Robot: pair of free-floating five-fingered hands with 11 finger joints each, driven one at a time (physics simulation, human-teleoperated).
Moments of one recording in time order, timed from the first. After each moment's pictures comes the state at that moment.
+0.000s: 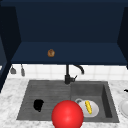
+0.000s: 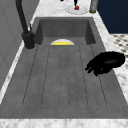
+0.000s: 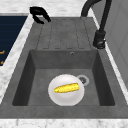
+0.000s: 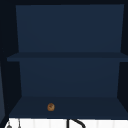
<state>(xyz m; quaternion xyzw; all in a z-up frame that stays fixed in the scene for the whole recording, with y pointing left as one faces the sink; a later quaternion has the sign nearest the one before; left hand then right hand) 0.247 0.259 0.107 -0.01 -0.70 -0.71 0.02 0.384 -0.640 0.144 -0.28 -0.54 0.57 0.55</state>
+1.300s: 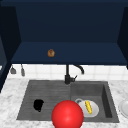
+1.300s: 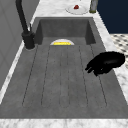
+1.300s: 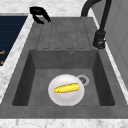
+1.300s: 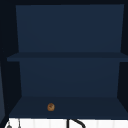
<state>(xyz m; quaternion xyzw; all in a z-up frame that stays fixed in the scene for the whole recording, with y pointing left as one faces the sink) 0.247 0.259 0.107 -0.01 -0.70 -0.71 0.02 0.347 -0.664 0.192 -0.28 -0.49 0.60 0.57</state>
